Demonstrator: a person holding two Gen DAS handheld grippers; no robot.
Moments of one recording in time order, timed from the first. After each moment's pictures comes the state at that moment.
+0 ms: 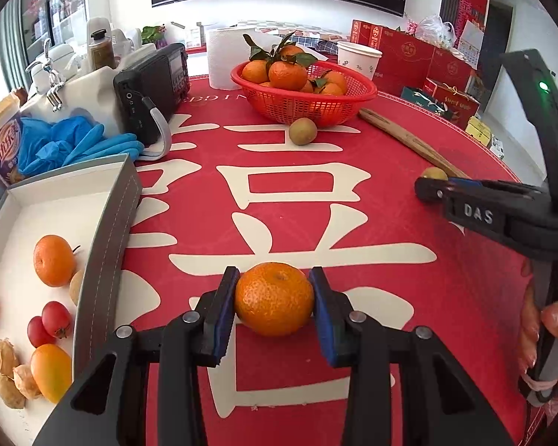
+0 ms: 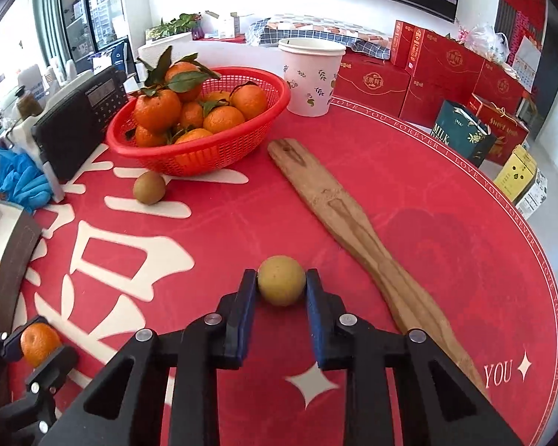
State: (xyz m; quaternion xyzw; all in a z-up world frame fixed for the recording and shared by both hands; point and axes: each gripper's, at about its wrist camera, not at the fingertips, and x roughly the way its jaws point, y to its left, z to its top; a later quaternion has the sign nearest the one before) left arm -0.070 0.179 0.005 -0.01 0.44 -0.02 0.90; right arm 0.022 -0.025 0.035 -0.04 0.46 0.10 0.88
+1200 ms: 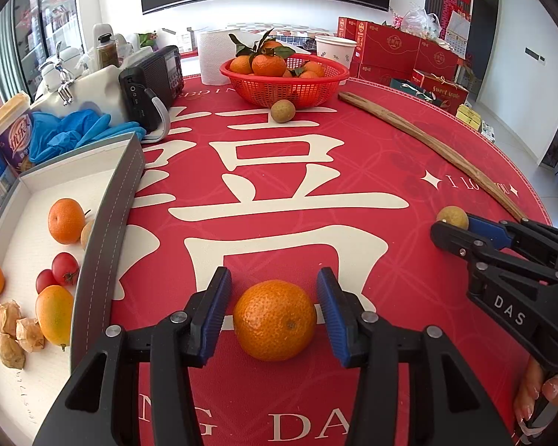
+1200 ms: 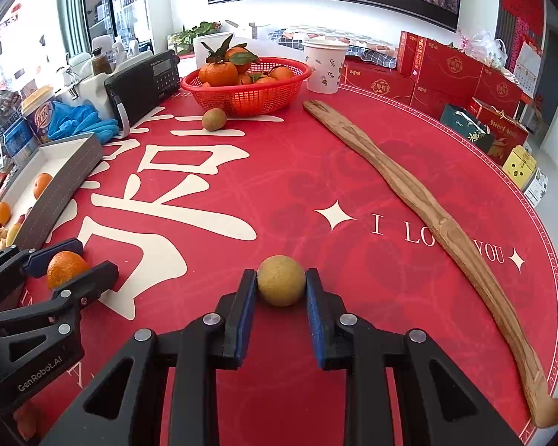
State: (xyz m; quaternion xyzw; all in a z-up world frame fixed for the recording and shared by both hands) left arm -0.111 0.166 0.005 0.01 0.44 -0.03 0.90; right arm -0.071 -0.030 0.025 -0.05 0.43 0.12 0.89
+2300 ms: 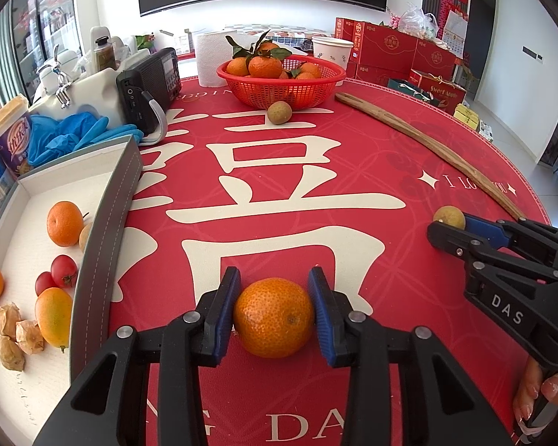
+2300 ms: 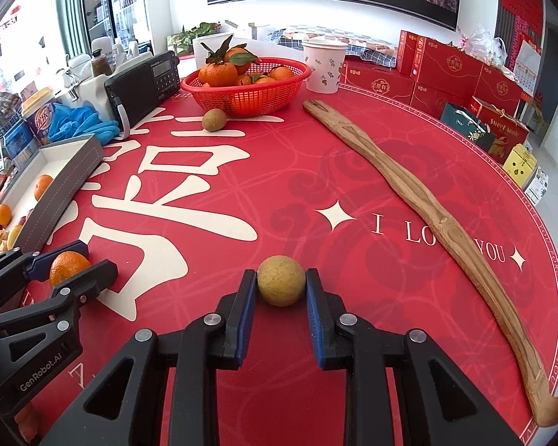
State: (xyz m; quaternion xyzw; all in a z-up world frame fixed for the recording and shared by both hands) left arm -0.112 0.164 0.006 0.01 0.43 -0.03 0.90; right arm -0.071 -0.031 0.025 -0.04 0.43 0.12 0.89
